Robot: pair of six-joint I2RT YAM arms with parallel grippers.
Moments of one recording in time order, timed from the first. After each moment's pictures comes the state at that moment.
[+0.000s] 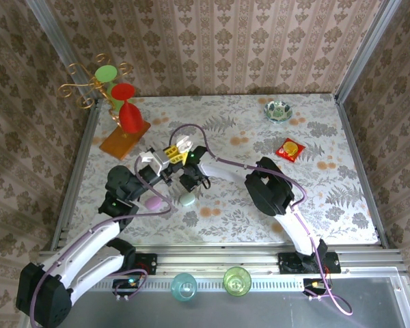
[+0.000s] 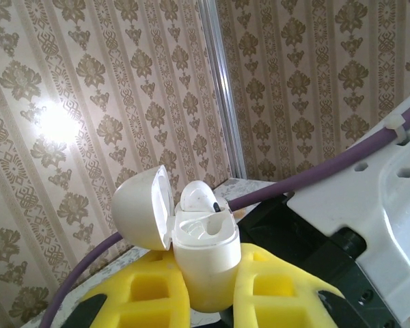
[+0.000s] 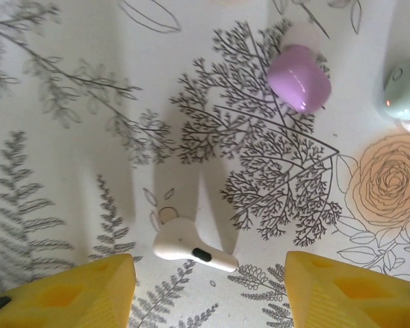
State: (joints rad) left arm -0.54 0.81 0.47 0.53 0.45 0.13; right arm 0.89 2.28 1.86 -0.90 0.19 0.15
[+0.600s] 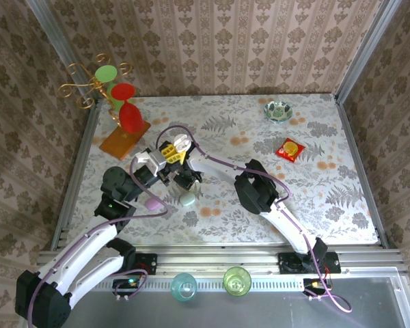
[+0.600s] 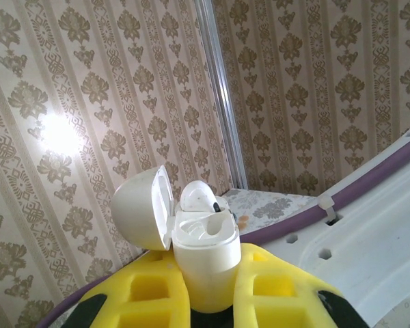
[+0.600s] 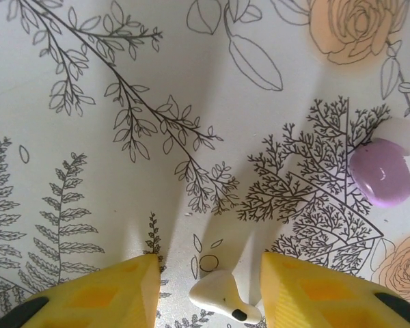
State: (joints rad) left arm -0.54 0.77 0.49 0.49 0.45 0.13; right arm 0.89 2.51 2.24 -1.17 0.16 -0.08
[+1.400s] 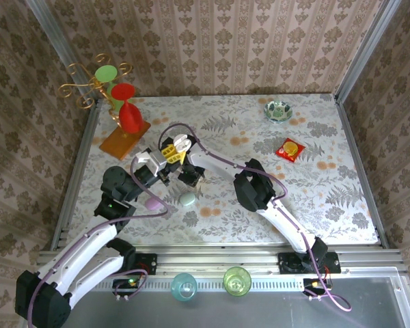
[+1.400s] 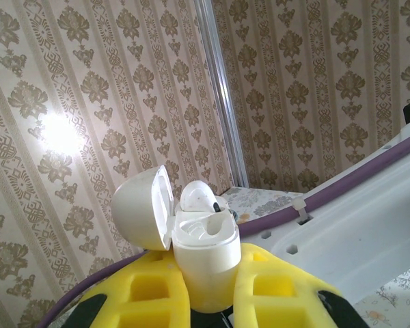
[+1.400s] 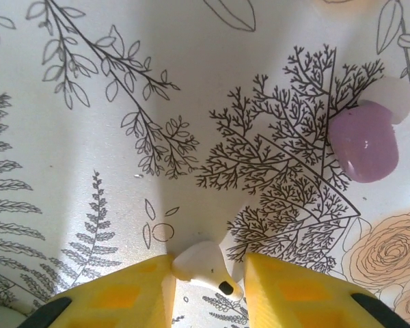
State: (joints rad) left arm -0.54 0.77 0.50 0.48 0.45 0.14; right arm 0.86 2.57 2.37 -1.33 0.15 -0.16
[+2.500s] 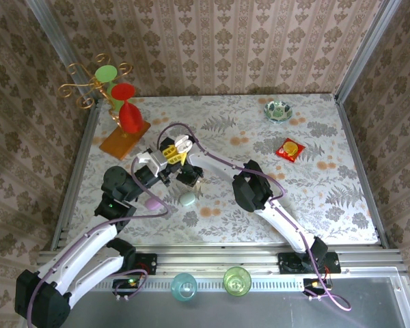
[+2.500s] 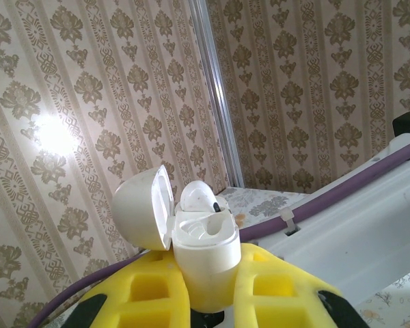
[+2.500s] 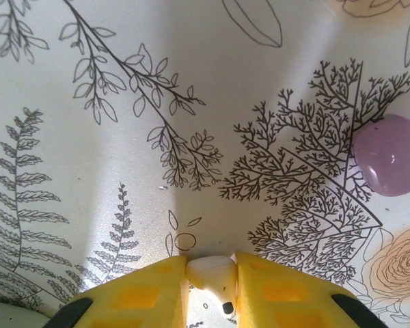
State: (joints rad) left arm -0.55 0.77 0.50 0.48 0.46 0.14; right arm 0.86 2.62 2.46 -1.37 0.12 -0.14
